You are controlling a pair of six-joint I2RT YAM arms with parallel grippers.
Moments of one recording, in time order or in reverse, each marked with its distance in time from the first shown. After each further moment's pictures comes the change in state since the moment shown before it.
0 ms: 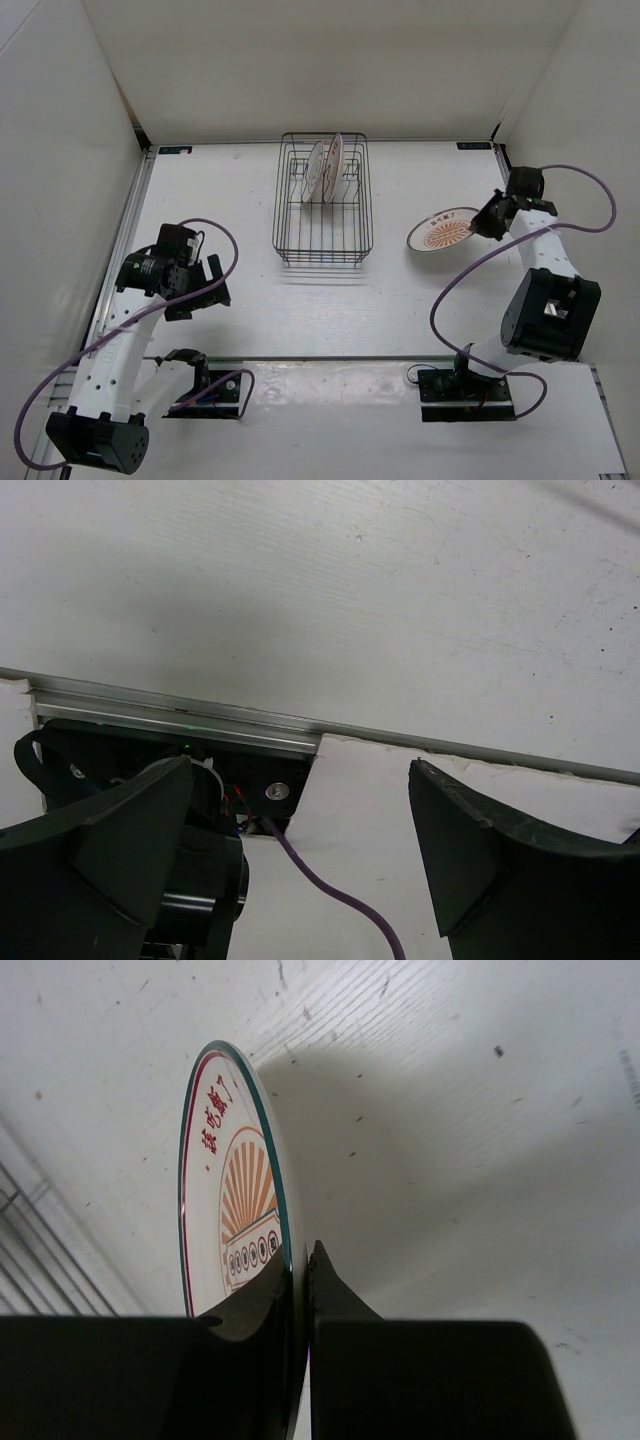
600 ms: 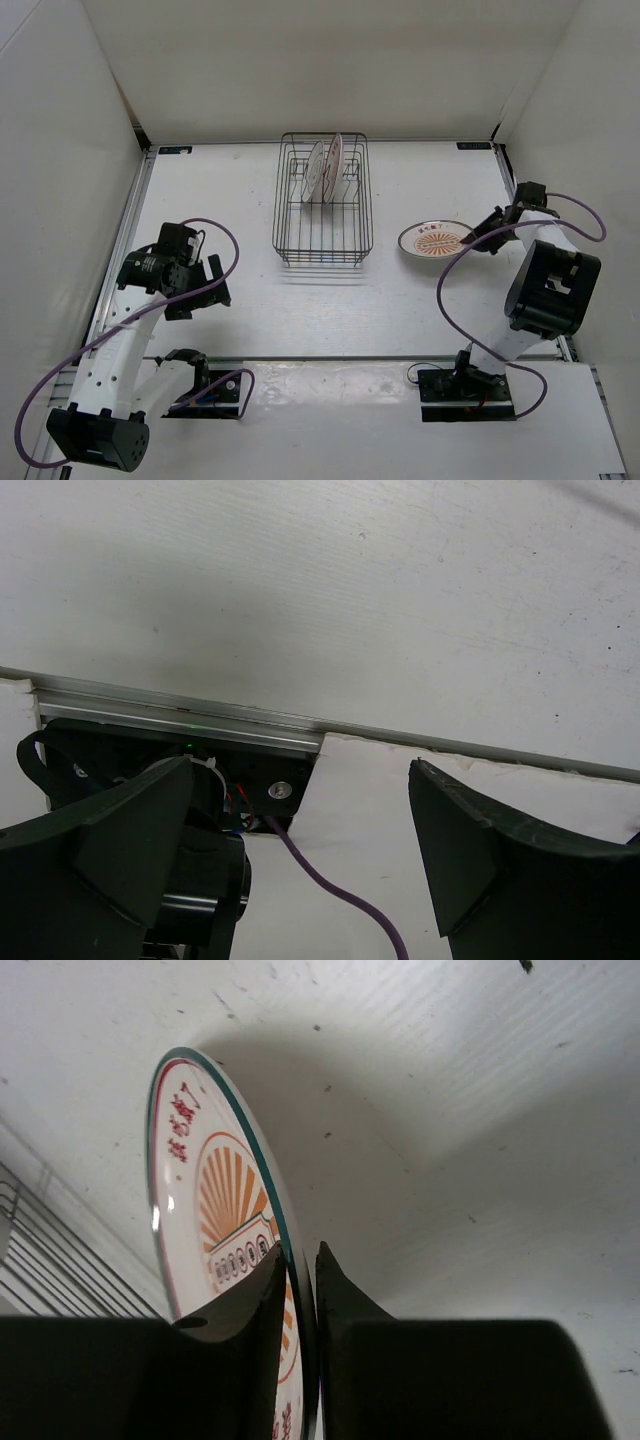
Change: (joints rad) left arm 0.000 0.016 0.000 0.000 0.004 0.010; right arm -0.111 0.159 -0.070 0.026 -0.250 0.083
